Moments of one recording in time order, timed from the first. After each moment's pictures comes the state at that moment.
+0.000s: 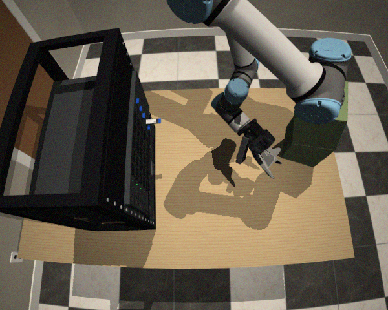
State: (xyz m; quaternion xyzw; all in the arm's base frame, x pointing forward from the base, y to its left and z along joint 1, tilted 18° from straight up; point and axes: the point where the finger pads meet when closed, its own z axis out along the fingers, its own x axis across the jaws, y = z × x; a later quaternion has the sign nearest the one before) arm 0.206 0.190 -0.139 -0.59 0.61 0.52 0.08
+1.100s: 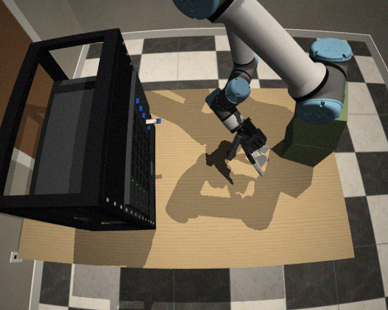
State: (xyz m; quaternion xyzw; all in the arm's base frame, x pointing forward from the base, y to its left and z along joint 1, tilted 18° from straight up) arm 0.244 0.163 -0.163 -0.64 0.63 0.43 0.09
